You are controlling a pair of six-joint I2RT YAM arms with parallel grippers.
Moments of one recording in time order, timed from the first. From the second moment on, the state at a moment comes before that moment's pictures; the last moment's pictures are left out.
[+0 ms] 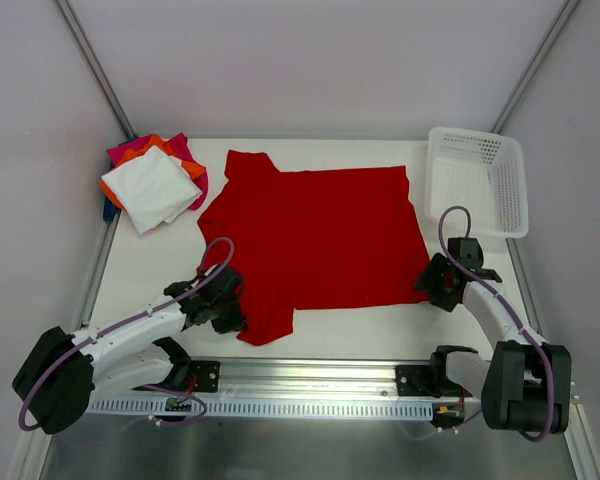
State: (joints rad) left arm -0.71 0.99 0.41 -0.60 -0.01 -1.06; right arm -0.04 1.08 0.50 -0.55 0.00 0.56
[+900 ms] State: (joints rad) left arm -0.71 0.85 0.41 -0.65 -0.01 -1.04; right arm -0.04 0.97 0.54 -0.63 0.06 0.56
